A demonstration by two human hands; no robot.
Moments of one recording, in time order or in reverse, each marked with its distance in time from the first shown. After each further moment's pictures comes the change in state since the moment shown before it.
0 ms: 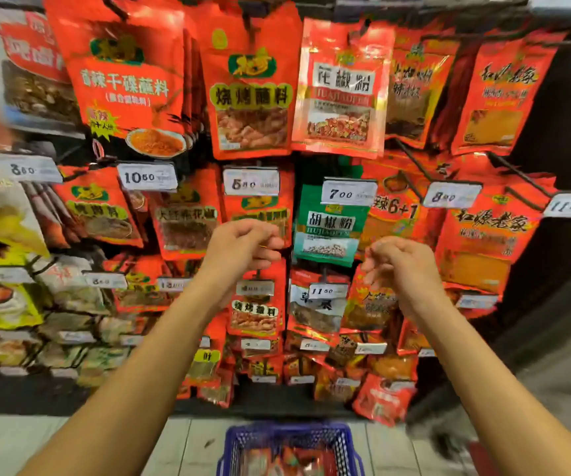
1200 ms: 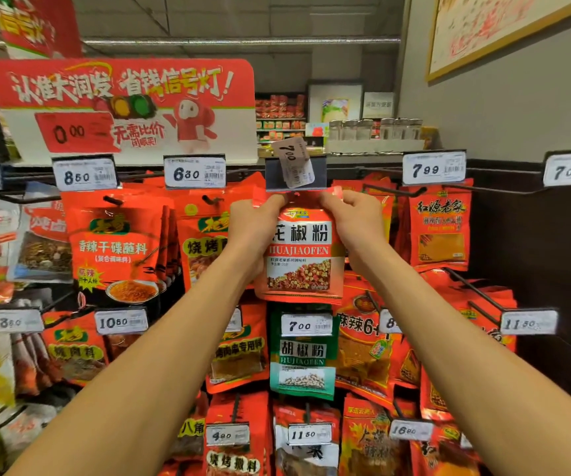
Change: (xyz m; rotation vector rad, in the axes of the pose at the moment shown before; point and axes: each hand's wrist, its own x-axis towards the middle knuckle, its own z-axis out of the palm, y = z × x) left_hand 0.096 0.176 0.099 -0.166 0.176 0.333; right_hand 0.122 -0.178 0.019 -0.029 0.091 -0.446
